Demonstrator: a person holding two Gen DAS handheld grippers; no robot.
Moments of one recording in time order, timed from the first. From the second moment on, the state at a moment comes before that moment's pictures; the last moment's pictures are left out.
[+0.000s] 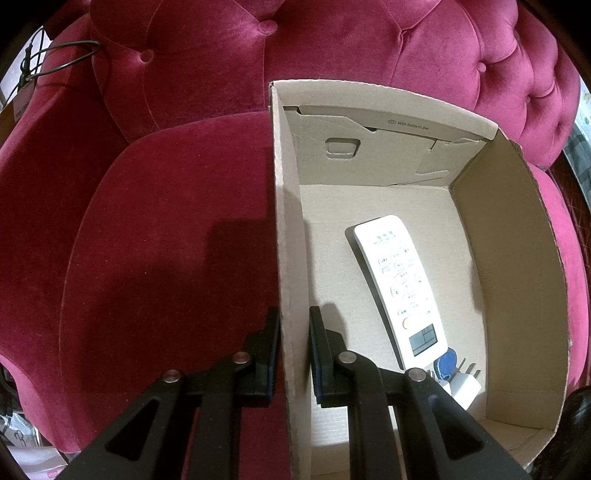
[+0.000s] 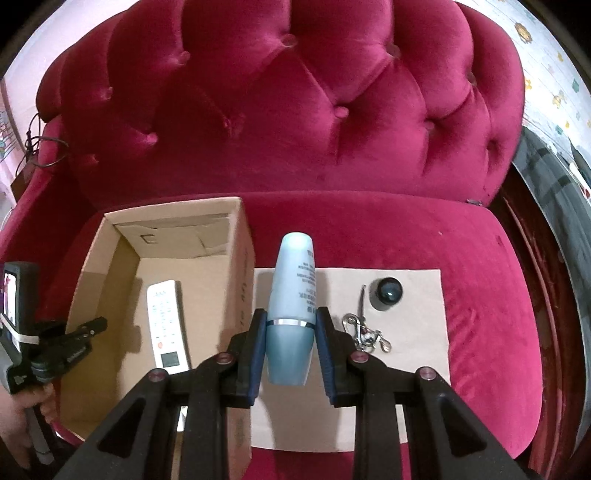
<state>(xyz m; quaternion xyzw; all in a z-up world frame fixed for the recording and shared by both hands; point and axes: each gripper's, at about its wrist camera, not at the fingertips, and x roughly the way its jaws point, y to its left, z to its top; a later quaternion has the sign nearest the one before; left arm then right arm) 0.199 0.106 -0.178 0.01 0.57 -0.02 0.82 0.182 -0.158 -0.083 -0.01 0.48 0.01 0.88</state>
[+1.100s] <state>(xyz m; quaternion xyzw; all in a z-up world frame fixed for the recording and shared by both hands) 0.199 0.106 -0.179 0.01 0.57 -0.02 0.82 0.213 -0.057 -0.139 -0.06 0.53 0.08 0.84</state>
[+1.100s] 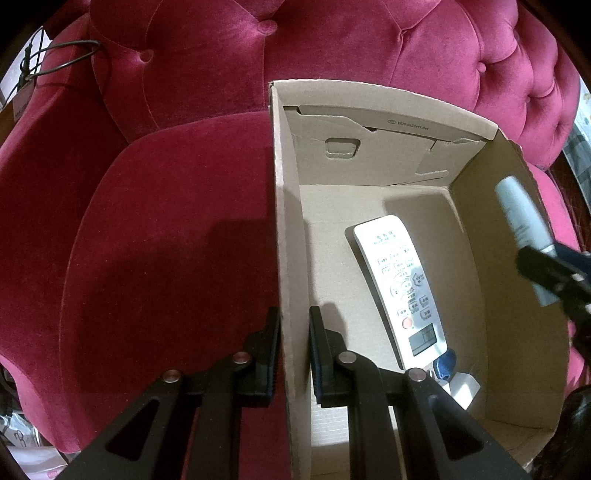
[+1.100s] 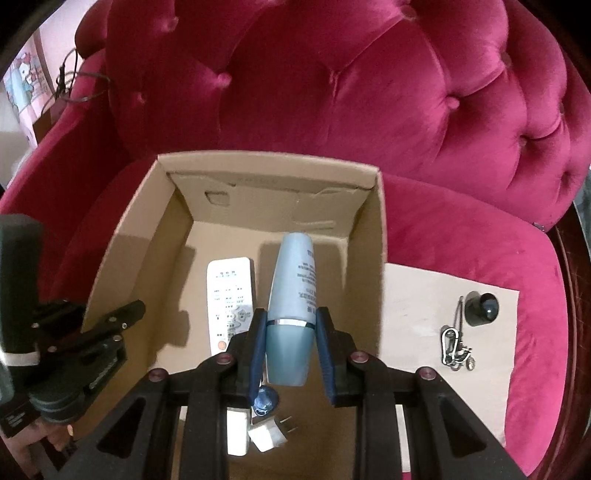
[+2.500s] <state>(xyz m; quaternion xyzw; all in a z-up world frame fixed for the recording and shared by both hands) 0.197 0.107 -0.177 0.01 0.57 -0.02 0.82 0.232 -0.037 -0.205 -0.06 0.60 0.07 0.80</state>
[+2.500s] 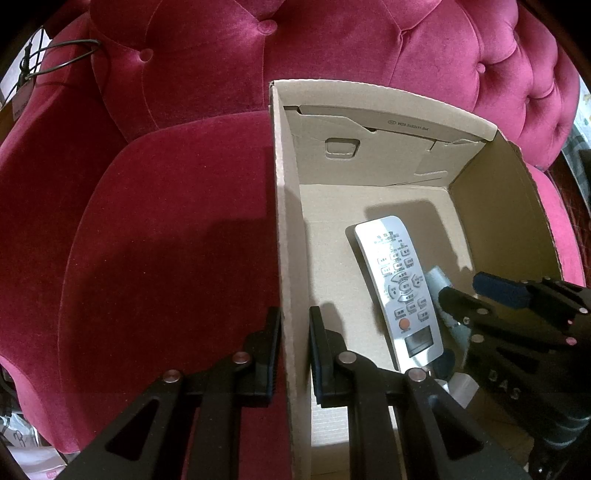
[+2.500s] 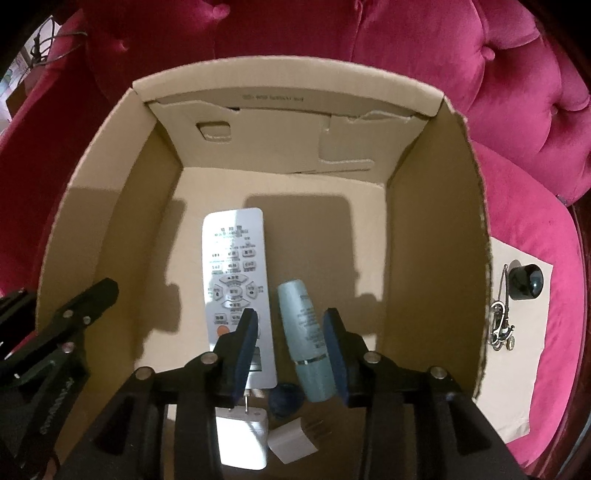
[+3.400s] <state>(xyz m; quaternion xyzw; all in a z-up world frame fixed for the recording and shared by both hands) 0.201 0.105 -0.177 0.01 0.57 -0.02 0.82 0.208 -0.054 -0.127 -0.04 0.54 0.07 0.83</state>
